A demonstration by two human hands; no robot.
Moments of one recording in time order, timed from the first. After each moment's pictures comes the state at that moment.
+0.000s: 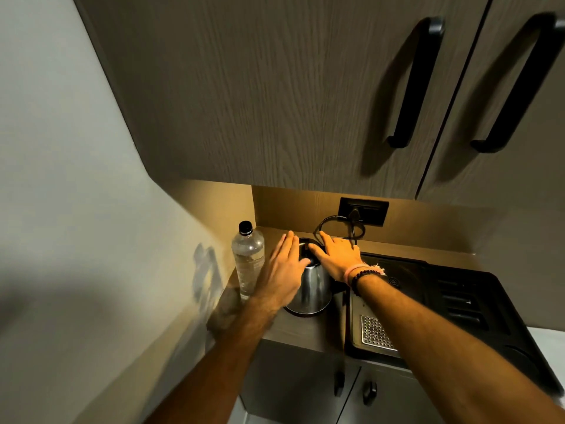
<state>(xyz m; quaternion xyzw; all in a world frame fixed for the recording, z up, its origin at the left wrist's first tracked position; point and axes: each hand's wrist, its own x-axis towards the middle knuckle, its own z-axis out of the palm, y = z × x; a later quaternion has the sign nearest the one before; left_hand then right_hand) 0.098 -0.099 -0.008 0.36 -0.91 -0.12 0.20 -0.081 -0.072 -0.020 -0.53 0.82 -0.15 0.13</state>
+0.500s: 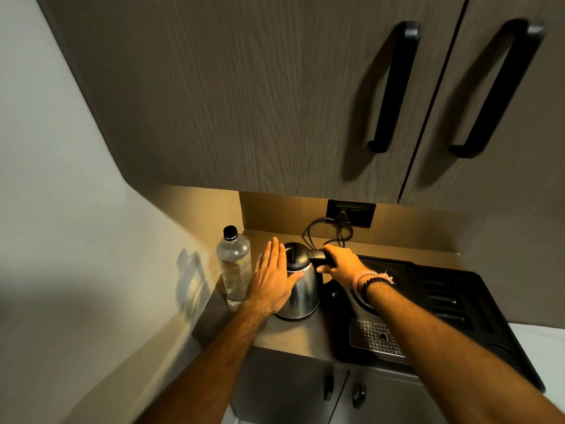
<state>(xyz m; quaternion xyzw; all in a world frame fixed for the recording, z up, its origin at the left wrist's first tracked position) 0.081 -0.118 -0.046 0.40 -0.90 -0.13 0.11 -0.115 -0.043 -0.022 -0.56 0.77 -0.23 0.21</state>
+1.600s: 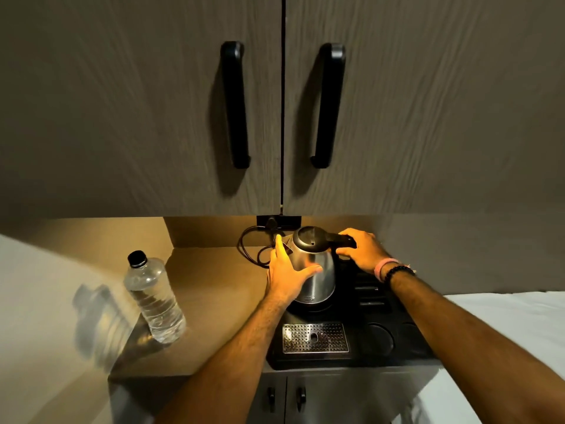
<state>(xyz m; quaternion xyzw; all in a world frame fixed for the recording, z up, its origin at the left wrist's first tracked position) -0.087 -0.024 -0.018 0.37 -0.76 -0.46 0.25 -0.271 0.087 0.021 -0.43 0.82 -0.36 0.12</state>
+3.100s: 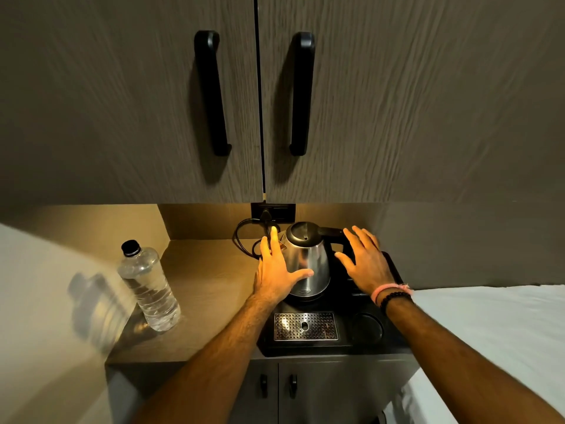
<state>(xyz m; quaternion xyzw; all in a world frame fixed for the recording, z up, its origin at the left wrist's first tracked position) -0.076 -0.013 -0.022 0.37 -0.85 -0.33 0.19 -0.256 0.130 -0.022 -0.45 0.85 -0.25 -0.07</state>
